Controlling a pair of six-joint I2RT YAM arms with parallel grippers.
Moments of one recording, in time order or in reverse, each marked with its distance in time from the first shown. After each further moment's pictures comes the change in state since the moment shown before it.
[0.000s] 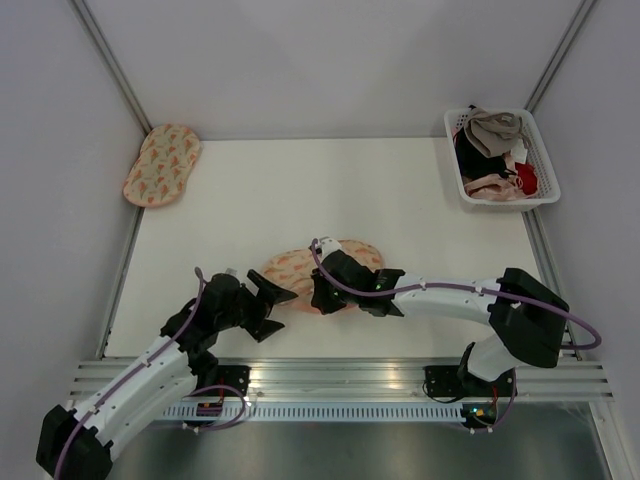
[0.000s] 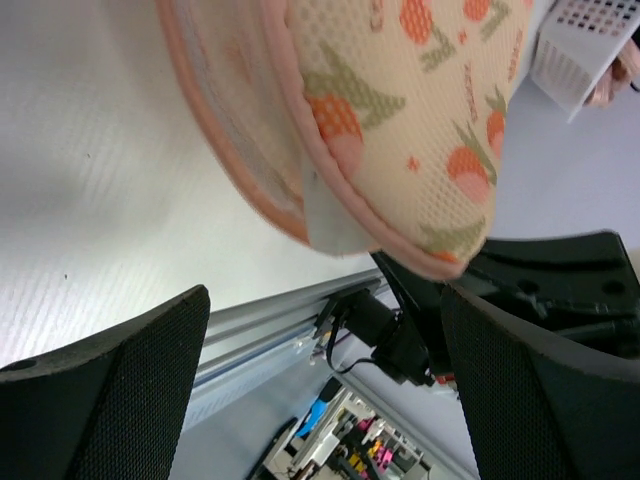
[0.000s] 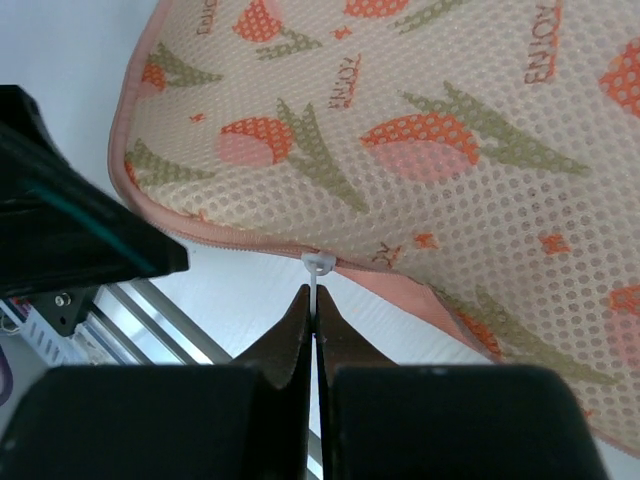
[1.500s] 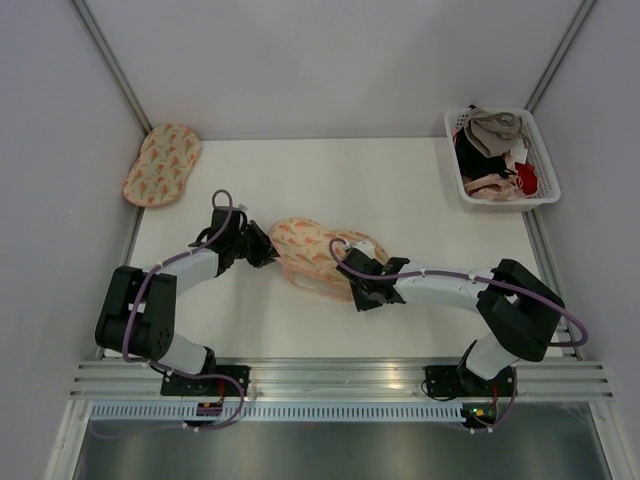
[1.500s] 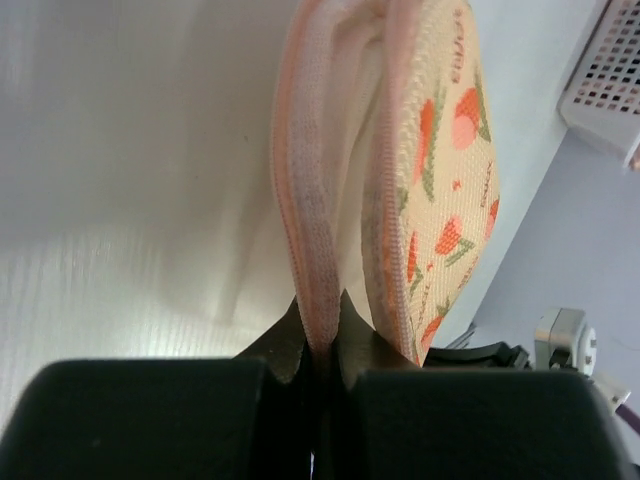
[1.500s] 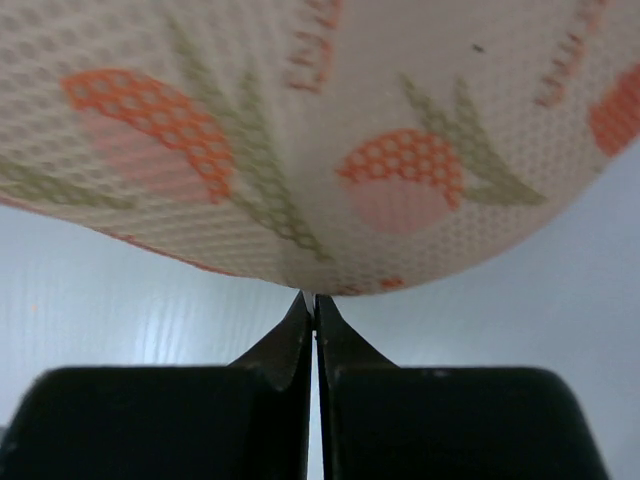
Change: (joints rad) left arm 0.352 0.907 0.393 0.411 0.205 0.524; right arm -0.137 0.045 -0.026 -0.350 0.158 -0.007
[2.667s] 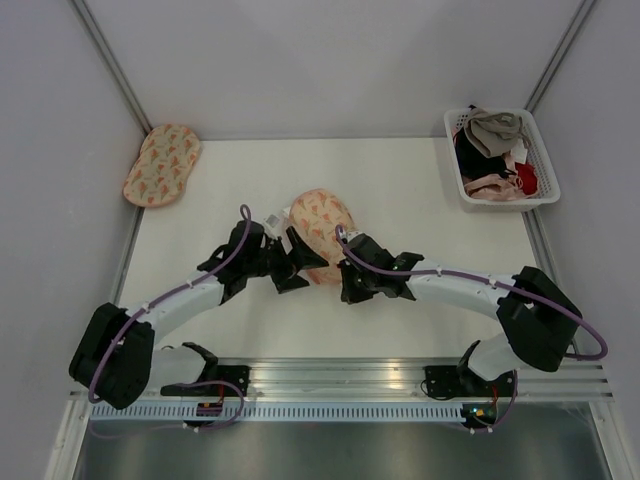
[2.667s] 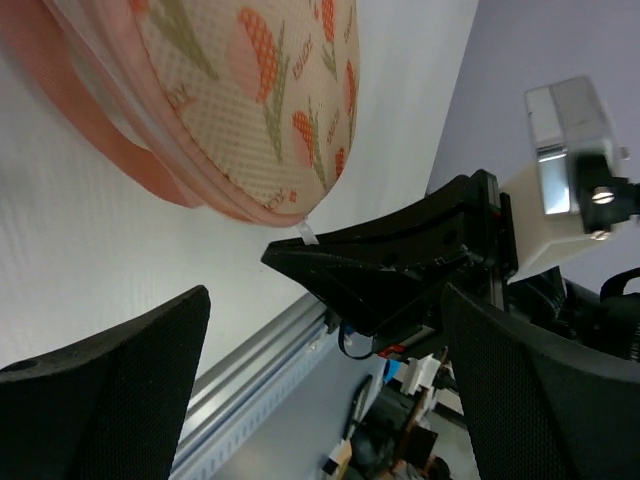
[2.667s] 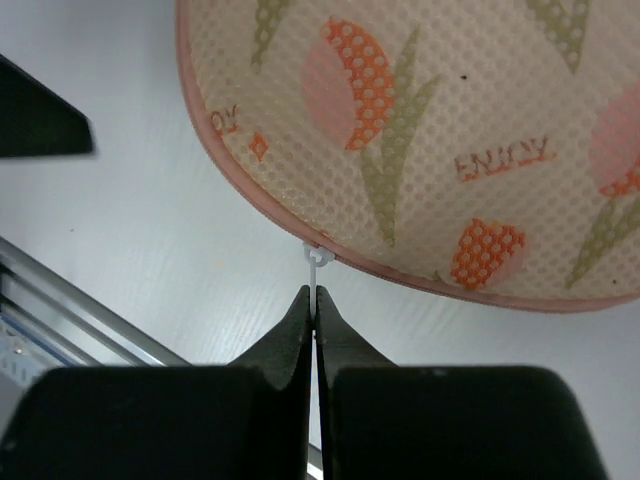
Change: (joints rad) left arm -0.248 -0.230 -0.047 -0.018 0.053 -0.097; right arm -0.061 -0.095 0.001 0.133 -0.253 -0.049
